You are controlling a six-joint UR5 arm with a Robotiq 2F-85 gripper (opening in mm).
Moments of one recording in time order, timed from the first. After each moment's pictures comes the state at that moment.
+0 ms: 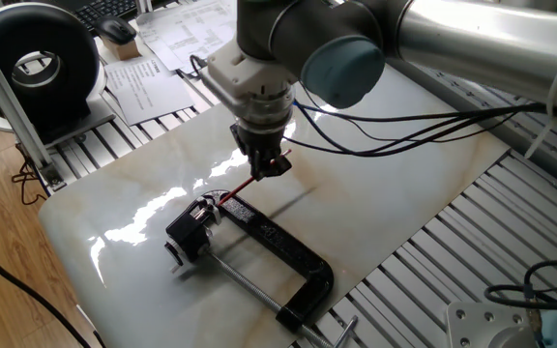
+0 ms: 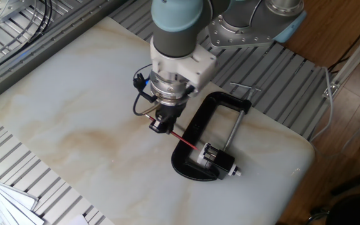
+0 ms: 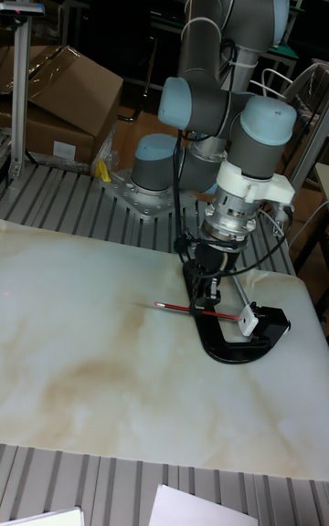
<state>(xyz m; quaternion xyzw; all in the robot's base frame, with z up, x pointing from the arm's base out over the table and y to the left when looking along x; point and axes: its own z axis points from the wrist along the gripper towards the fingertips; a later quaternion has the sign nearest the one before) 0.515 0.108 0.062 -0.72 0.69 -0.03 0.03</state>
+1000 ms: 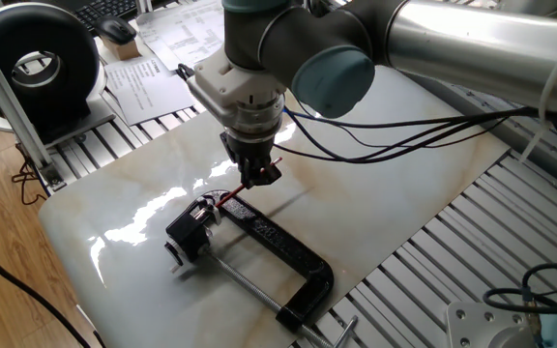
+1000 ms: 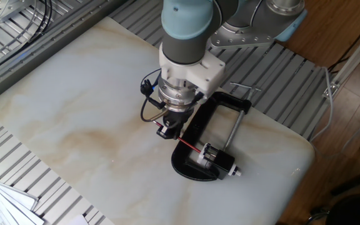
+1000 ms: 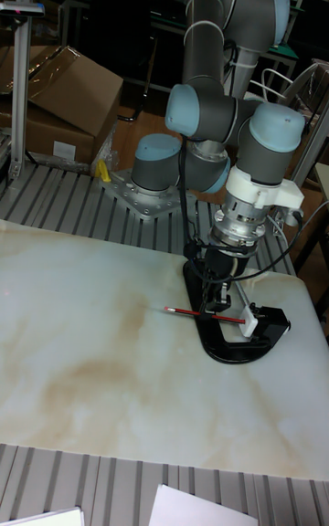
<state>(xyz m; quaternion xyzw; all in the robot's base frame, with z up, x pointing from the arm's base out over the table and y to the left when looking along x) 0.516 0.129 0.054 -0.72 0.70 -0.03 0.03</state>
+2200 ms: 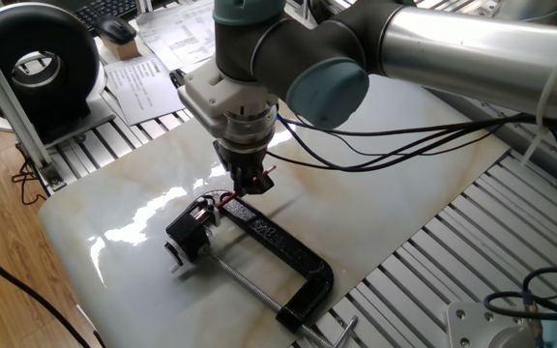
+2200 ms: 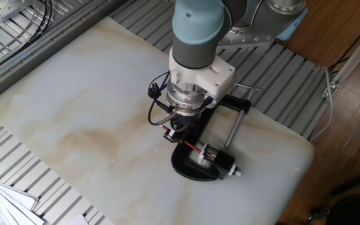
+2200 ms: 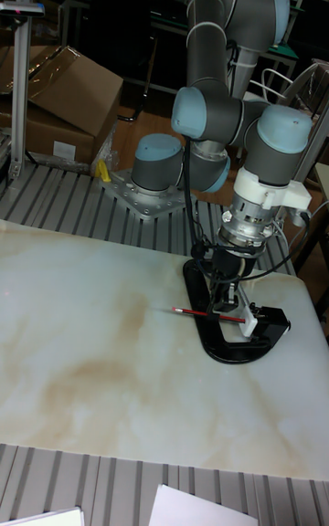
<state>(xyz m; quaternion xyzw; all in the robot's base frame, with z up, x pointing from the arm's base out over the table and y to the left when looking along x) 0.510 0.142 0.054 -0.71 0.70 -0.03 0.04</state>
